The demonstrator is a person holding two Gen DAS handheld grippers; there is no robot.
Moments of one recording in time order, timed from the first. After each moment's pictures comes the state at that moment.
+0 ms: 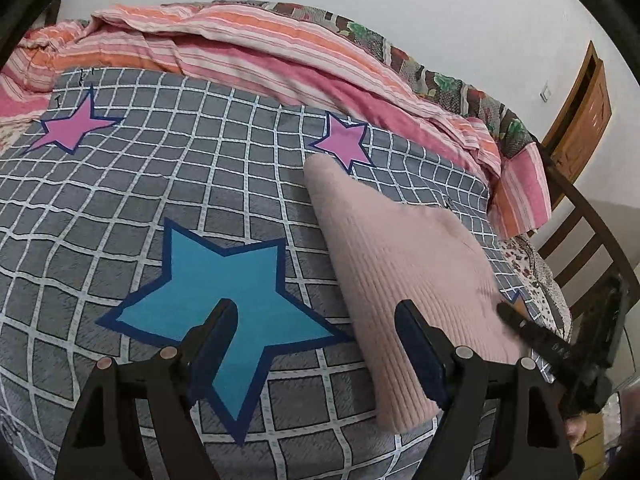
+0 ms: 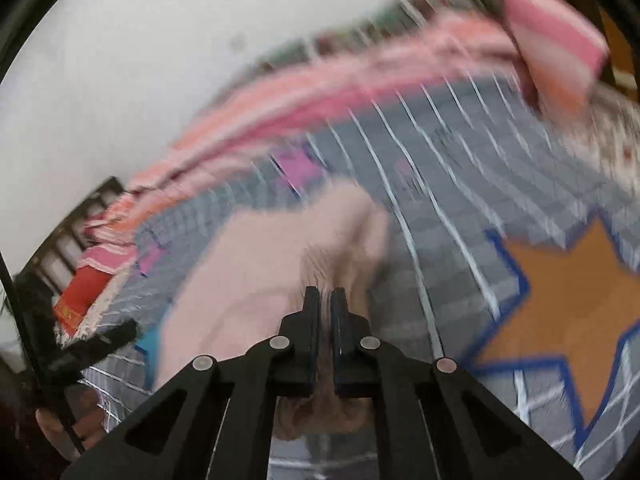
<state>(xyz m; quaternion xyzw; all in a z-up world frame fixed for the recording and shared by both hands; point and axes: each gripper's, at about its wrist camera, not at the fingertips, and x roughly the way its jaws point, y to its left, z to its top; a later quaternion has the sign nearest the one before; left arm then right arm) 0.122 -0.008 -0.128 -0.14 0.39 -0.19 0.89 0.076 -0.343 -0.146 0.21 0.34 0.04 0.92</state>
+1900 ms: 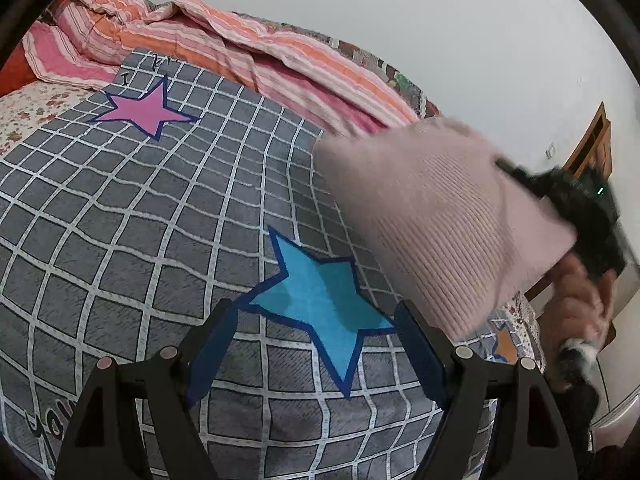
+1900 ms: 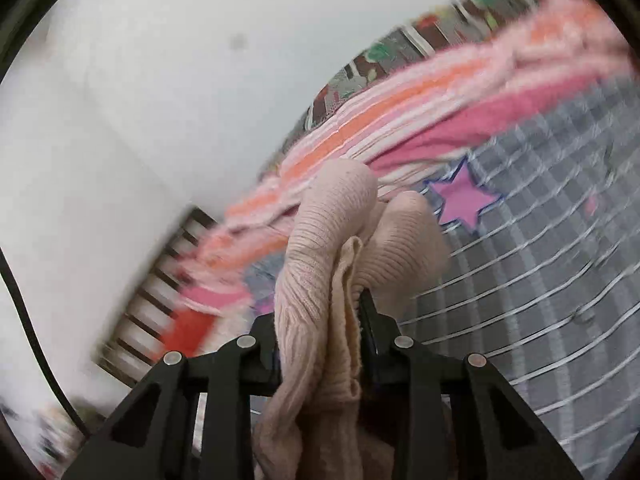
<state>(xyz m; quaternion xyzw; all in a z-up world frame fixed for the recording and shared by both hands) 0.092 0.104 -0.129 -0.22 0.36 -0.17 0.89 0.187 -0.243 -0.051 0.35 0.32 0.19 0.86</state>
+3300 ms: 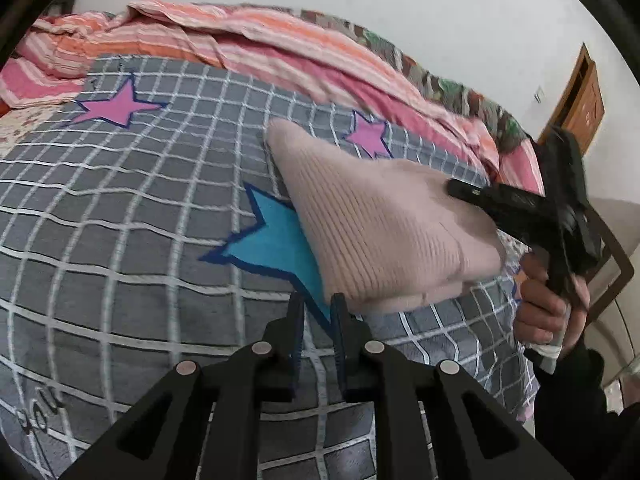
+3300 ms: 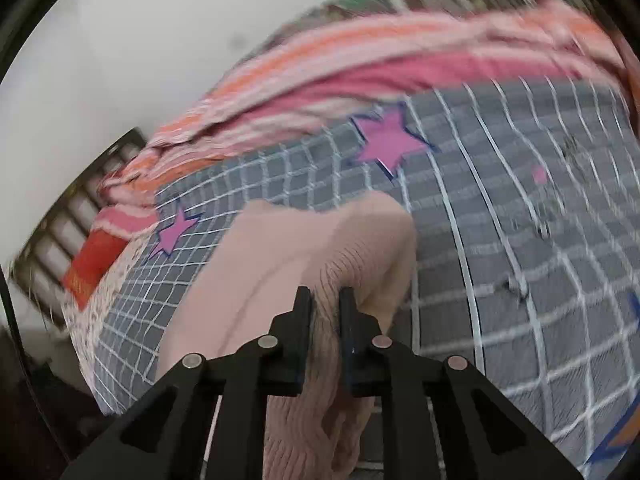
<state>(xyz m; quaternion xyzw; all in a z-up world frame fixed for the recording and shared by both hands) 0.071 0.071 -0.149 -0.14 0.38 -0.19 0.90 0.173 -0.237 -0.119 0.14 0.37 0.13 0.91</state>
